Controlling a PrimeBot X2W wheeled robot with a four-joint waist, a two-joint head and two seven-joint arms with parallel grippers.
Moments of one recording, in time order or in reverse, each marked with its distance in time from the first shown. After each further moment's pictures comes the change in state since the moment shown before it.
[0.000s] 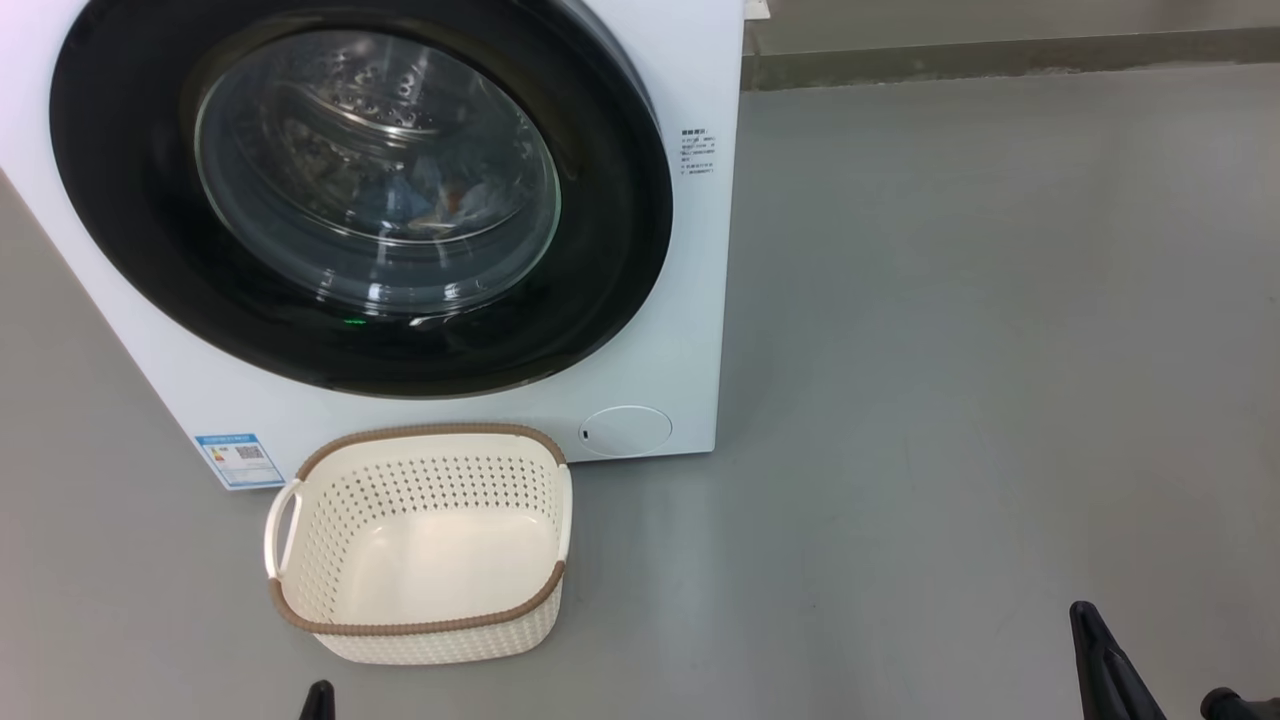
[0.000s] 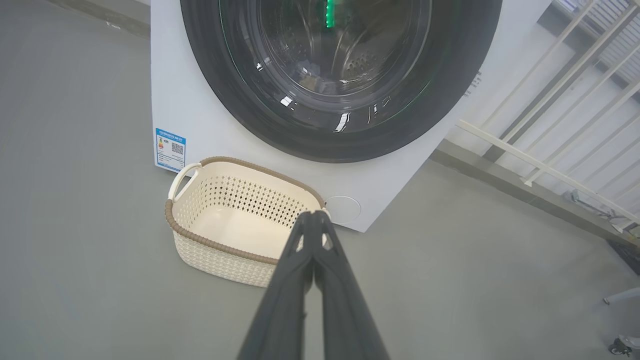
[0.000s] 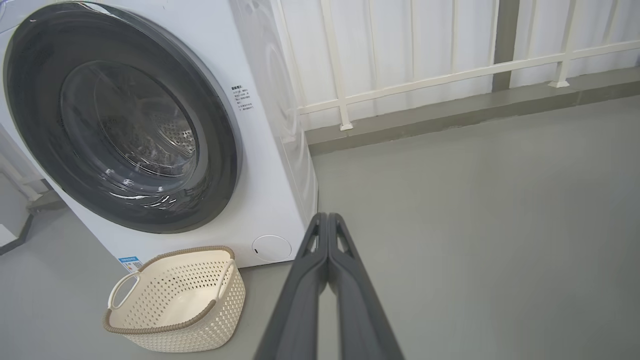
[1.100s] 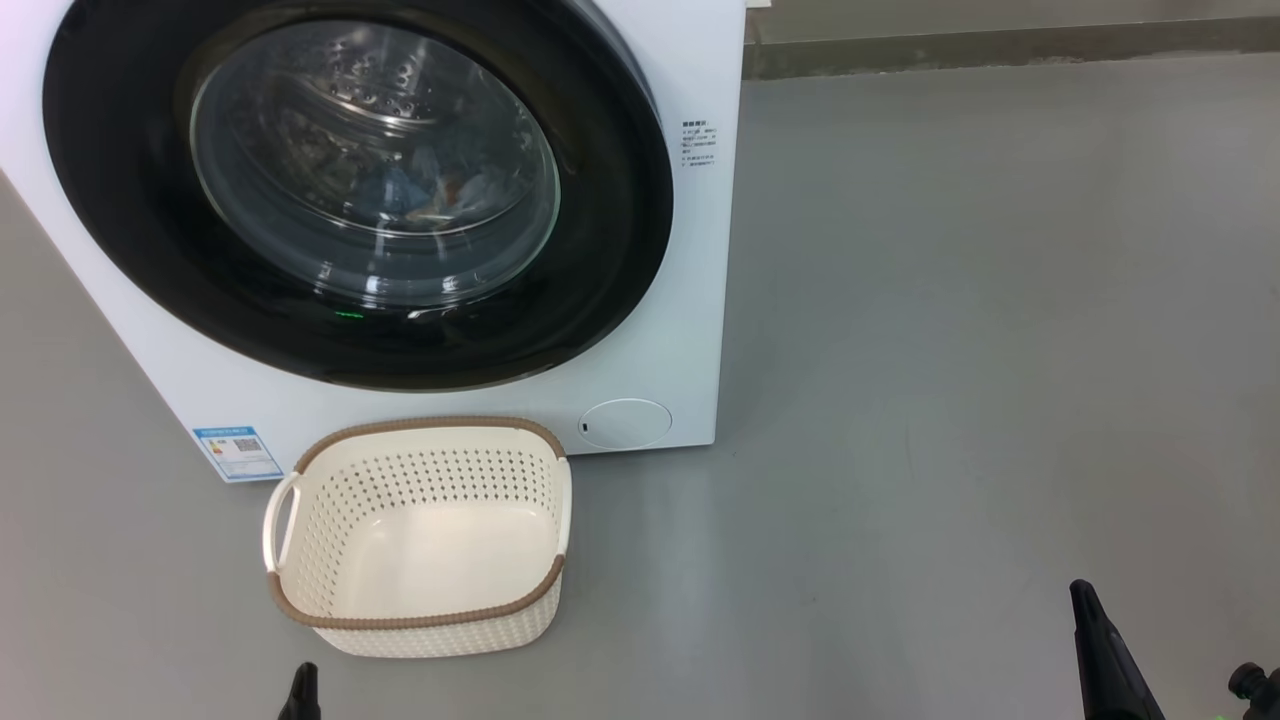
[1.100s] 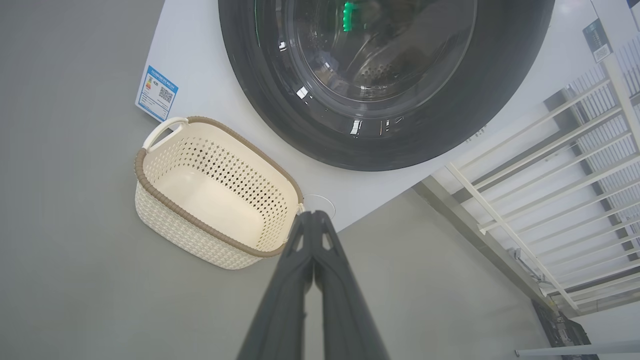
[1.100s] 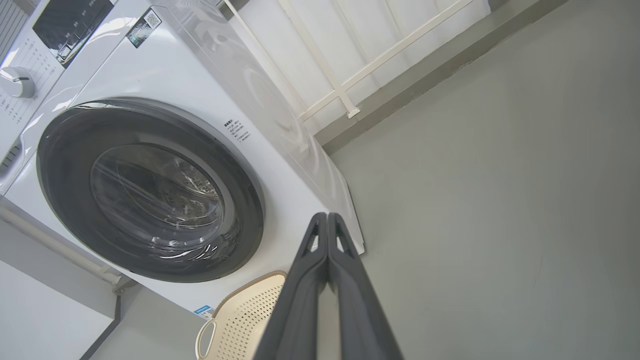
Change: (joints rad) left arm -0.053 0.010 0.019 0.021 -0.330 0.000 0.088; right arm -0.069 -0.005 0.013 0.070 0.402 0.000 0.082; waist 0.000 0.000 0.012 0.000
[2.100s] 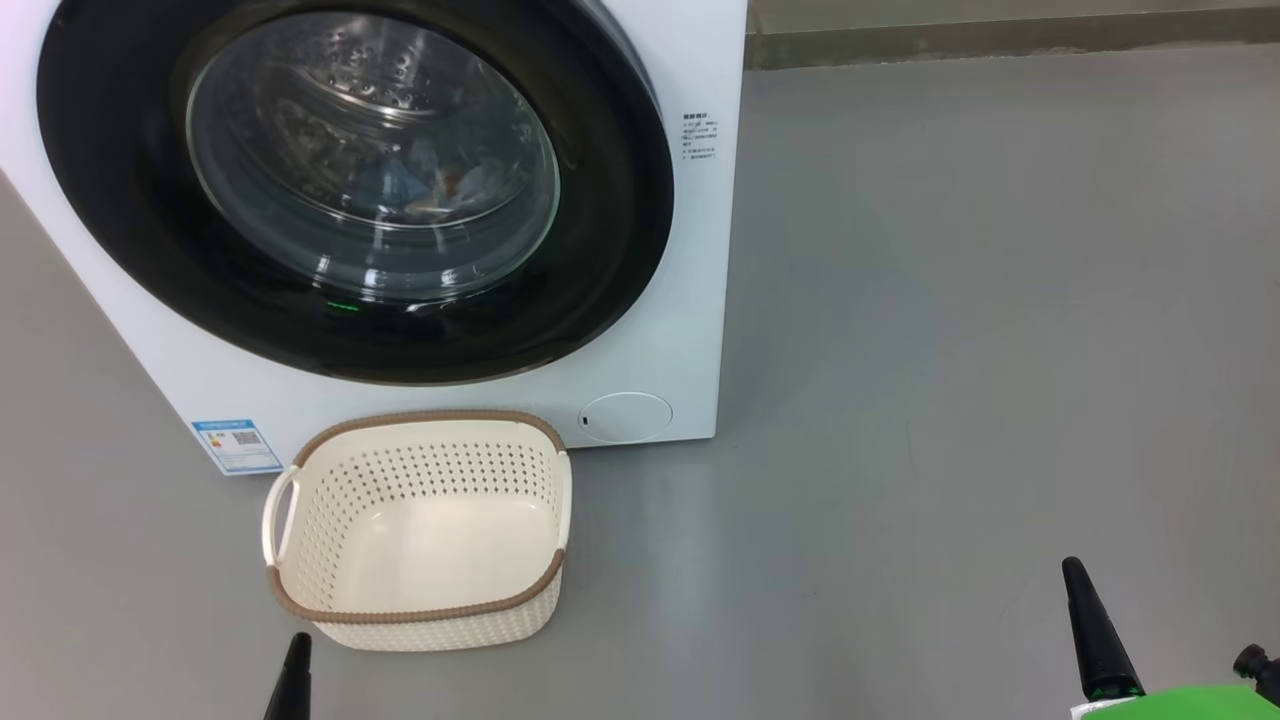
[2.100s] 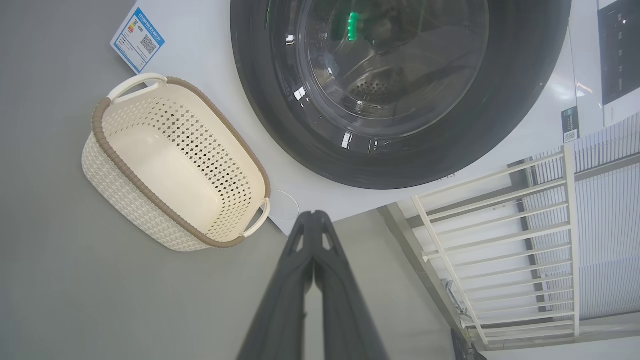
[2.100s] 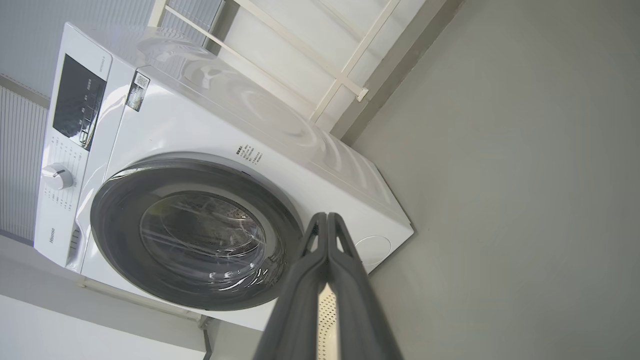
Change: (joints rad) left arm -0.063 0.005 0.026 0.018 -0.302 0.000 0.087; right arm -0.075 -0.003 0.002 0.067 0.360 0.000 0.089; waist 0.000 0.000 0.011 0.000
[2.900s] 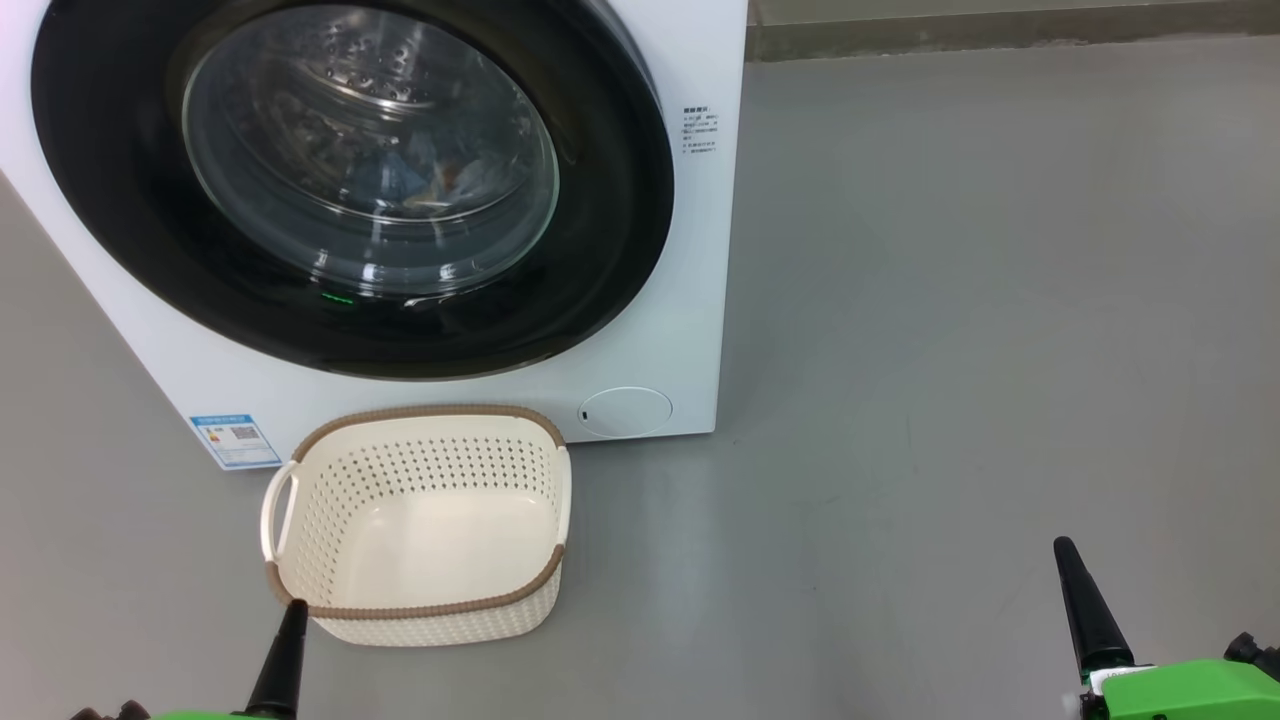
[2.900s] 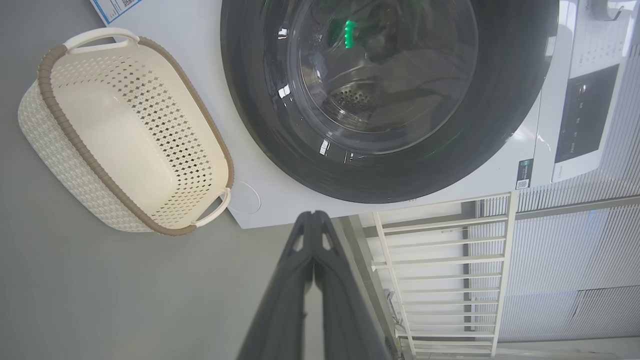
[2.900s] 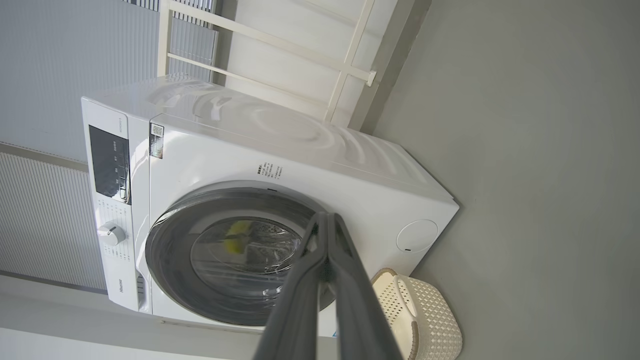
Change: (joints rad) left arm -0.056 0.001 0.024 0.013 -0.219 0.000 0.066; right arm -0.056 -0.002 0.000 0.050 0.272 0.000 0.067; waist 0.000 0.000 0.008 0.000
